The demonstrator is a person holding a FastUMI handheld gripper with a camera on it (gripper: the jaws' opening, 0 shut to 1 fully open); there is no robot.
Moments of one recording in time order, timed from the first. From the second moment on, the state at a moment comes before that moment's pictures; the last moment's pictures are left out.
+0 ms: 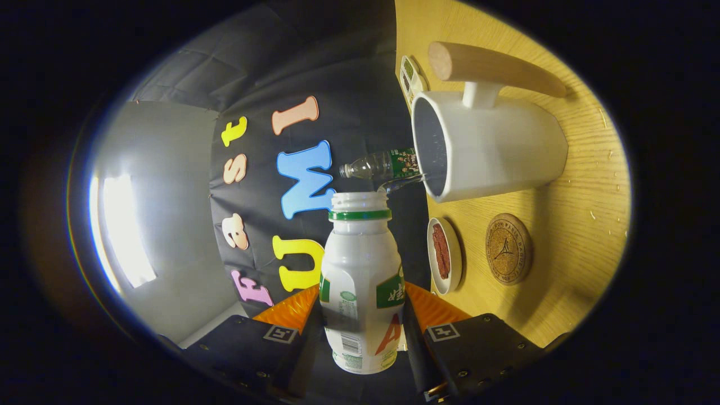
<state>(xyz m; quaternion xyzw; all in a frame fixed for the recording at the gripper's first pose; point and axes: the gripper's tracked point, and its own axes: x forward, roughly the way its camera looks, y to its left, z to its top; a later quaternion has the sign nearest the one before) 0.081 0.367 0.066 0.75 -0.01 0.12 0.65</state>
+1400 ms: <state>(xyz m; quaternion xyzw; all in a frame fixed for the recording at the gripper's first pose) 0.084 0.361 0.078 0.78 -0.03 0.12 0.61</state>
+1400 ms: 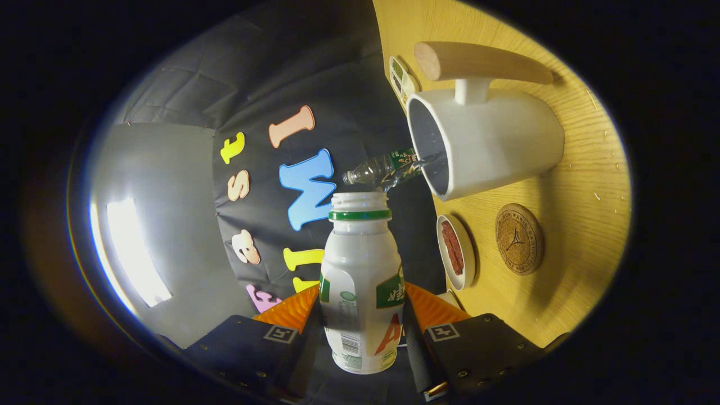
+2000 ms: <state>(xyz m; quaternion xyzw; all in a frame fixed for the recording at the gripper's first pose) 0.083 0.355 0.078 0.80 -0.04 0.12 0.59</state>
